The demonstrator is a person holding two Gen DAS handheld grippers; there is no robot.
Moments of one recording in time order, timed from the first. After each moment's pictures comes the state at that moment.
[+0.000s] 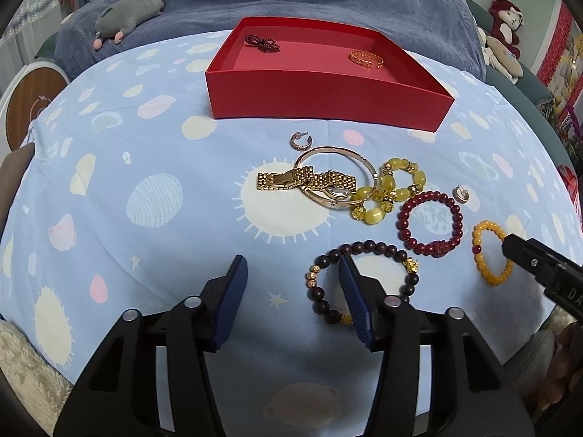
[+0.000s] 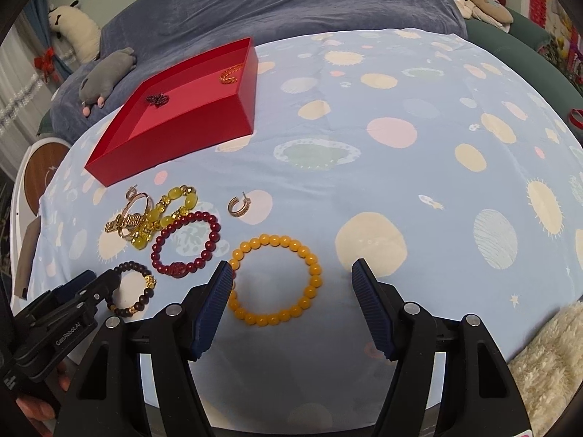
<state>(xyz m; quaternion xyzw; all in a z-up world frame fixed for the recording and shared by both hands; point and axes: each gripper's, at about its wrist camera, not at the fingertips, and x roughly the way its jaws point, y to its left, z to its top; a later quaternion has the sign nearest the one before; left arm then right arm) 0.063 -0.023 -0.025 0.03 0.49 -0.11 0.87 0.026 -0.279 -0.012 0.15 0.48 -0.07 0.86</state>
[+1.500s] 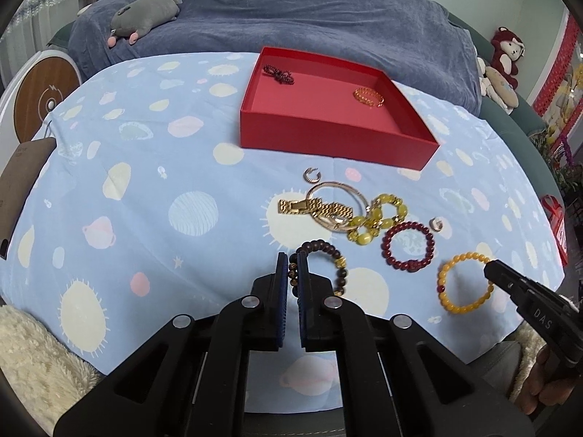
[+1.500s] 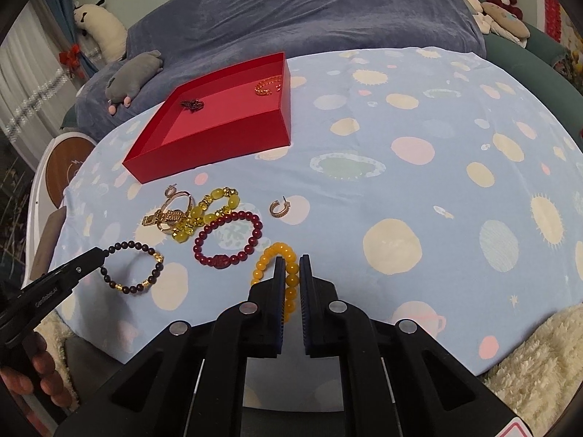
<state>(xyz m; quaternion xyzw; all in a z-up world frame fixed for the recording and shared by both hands) 0.051 0.005 0.022 -0.03 0.46 -0.12 0.88 0.011 -0.261 0.012 0.14 0.46 -0.02 0.88</state>
